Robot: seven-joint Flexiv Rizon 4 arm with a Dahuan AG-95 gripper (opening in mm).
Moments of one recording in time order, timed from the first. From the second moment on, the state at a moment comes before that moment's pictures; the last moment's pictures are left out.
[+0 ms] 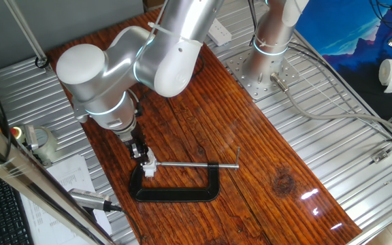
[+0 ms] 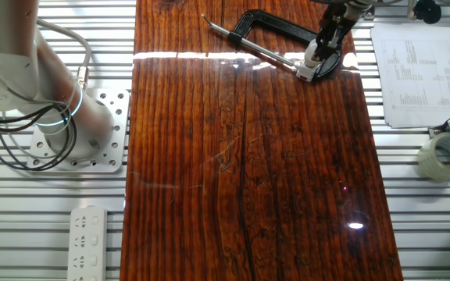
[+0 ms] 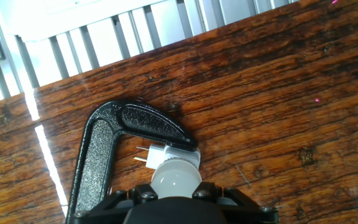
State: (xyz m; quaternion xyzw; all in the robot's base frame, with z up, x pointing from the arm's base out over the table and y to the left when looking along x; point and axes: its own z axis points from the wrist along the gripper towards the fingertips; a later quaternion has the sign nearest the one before) arm 0.579 0.164 0.104 -0.12 -0.99 -0.04 0.08
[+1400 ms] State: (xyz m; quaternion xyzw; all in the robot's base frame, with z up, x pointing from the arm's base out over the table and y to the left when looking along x) arm 0.578 0.167 0.104 0.01 -1.00 -0.03 0.07
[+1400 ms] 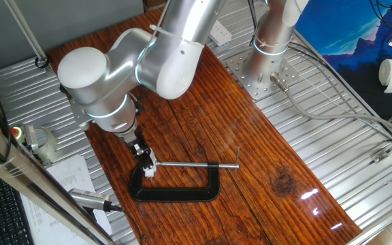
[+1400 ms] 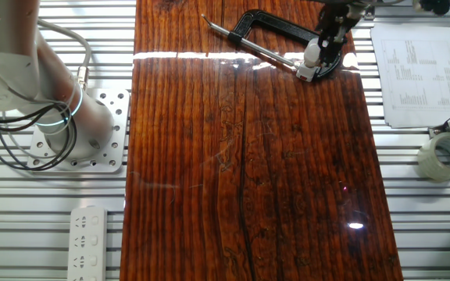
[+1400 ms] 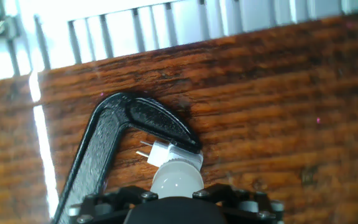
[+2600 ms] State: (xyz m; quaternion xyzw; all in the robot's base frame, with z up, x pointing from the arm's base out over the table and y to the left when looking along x) arm 0.573 0.173 0.125 0.48 -0.87 -0.03 0.06
